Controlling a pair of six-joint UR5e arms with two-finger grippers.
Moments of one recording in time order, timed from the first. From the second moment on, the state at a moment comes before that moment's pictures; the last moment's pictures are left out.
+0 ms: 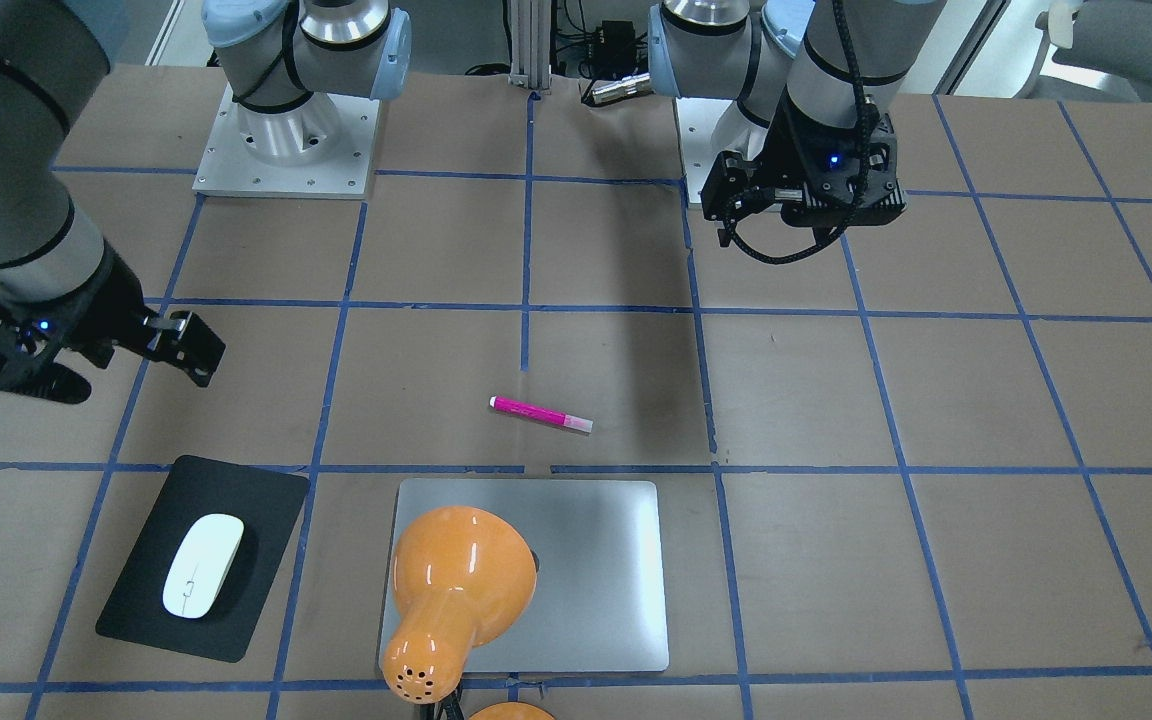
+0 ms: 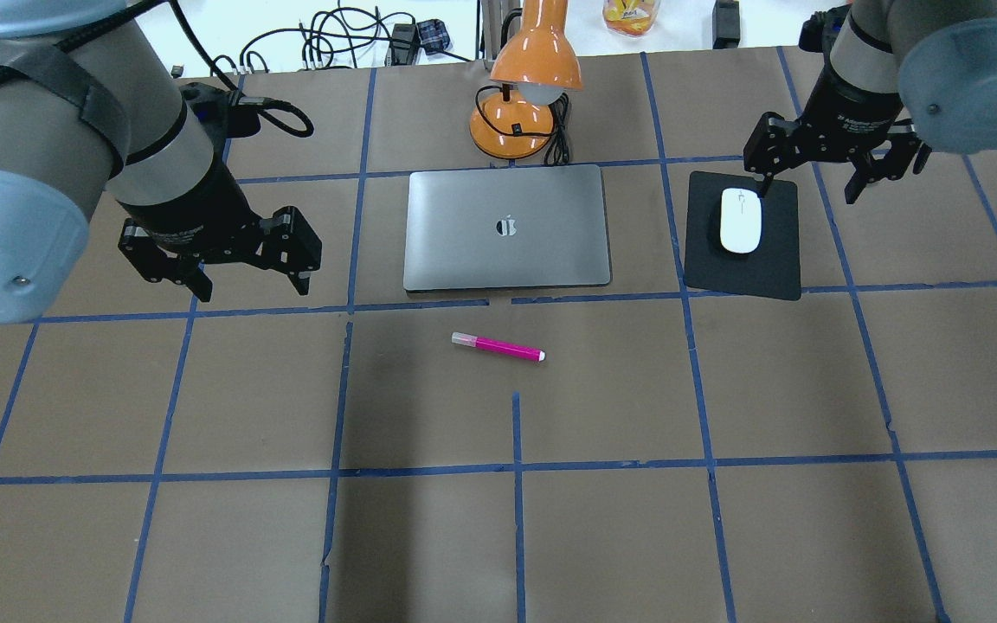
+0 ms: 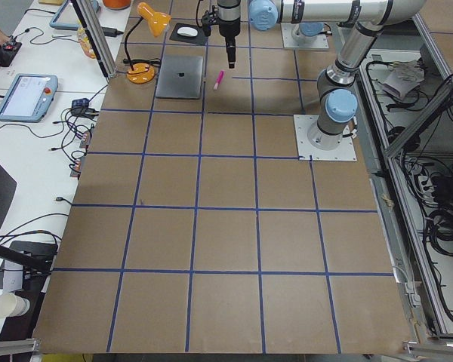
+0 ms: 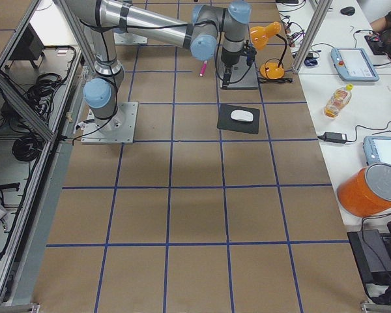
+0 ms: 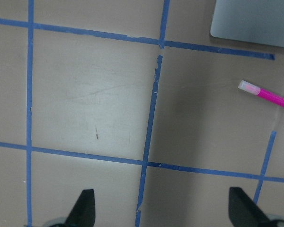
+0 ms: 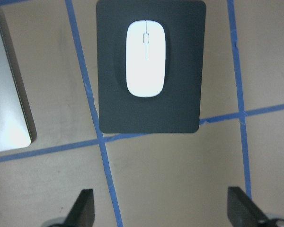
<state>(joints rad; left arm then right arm) -1.60 -1.48 -1.72 -1.53 1.60 -0.05 1.45 -1.44 1.64 -1.72 -1.63 0.05</state>
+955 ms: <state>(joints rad) -1.60 -1.58 -1.57 -1.50 1.59 -0.02 1.54 -1.64 1.69 -1.62 -1.56 0.14</state>
